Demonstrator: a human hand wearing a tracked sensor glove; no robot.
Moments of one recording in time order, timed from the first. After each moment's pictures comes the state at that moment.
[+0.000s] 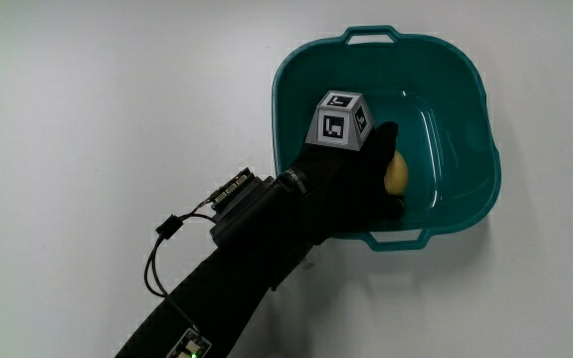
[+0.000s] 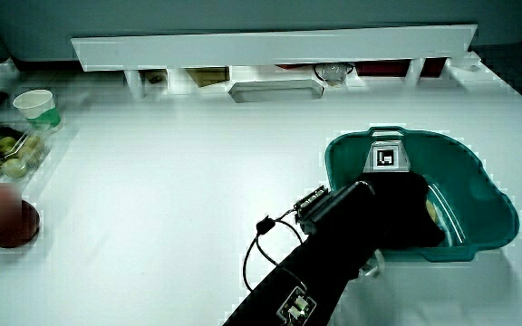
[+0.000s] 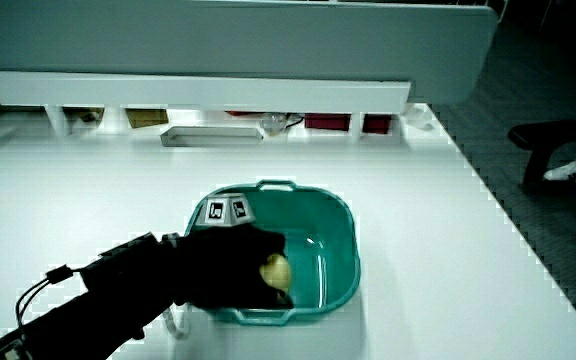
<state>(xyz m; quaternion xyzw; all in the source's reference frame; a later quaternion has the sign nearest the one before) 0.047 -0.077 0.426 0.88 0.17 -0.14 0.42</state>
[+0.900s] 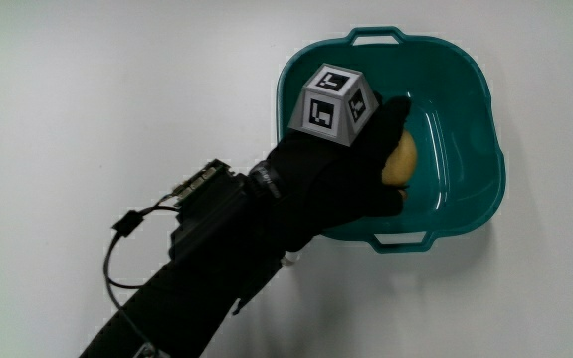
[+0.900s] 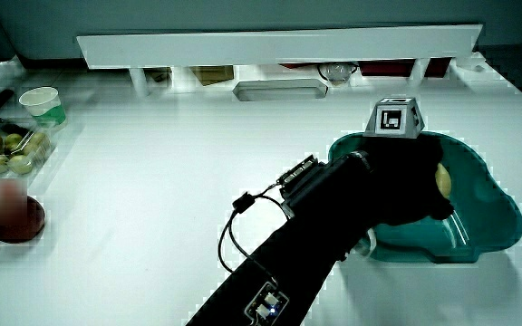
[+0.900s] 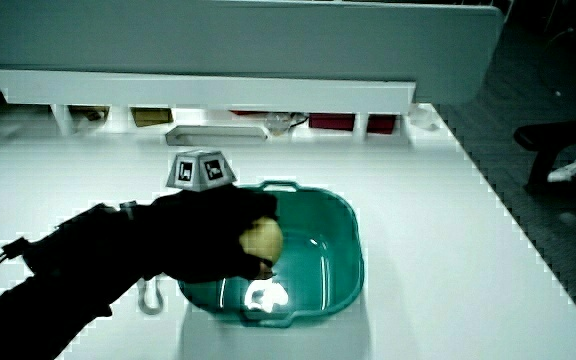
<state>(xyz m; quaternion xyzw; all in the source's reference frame) 0.015 -0.084 0.352 0.91 0.23 -0.15 0.31</state>
